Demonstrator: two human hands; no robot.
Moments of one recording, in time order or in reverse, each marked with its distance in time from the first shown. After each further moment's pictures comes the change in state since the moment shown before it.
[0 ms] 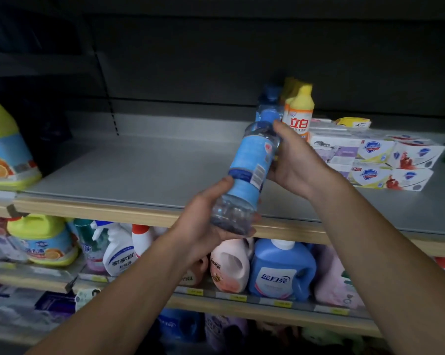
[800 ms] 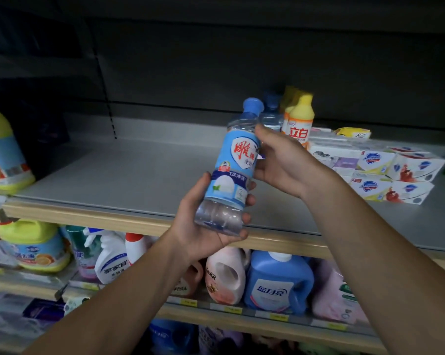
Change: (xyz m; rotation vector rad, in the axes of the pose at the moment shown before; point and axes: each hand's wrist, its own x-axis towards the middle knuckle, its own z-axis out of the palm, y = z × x) left_hand 0.027 -0.001 -0.018 -0.268 -0.401 -0.030; right_hand 0.009 -0.014 0.011 -0.118 -0.138 -0.040
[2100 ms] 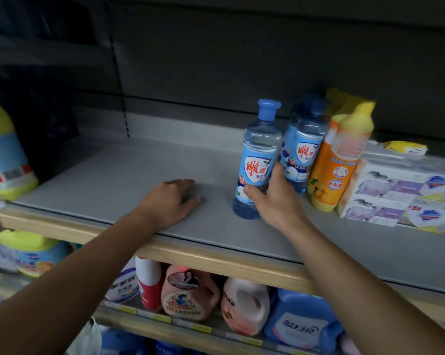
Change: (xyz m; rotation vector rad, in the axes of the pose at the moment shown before) left_hand -0.005 0.118 -0.134 2.105 0.721 -0.023; right_hand 0.072 0.100 0.017 -0.829 0.285 -0.279
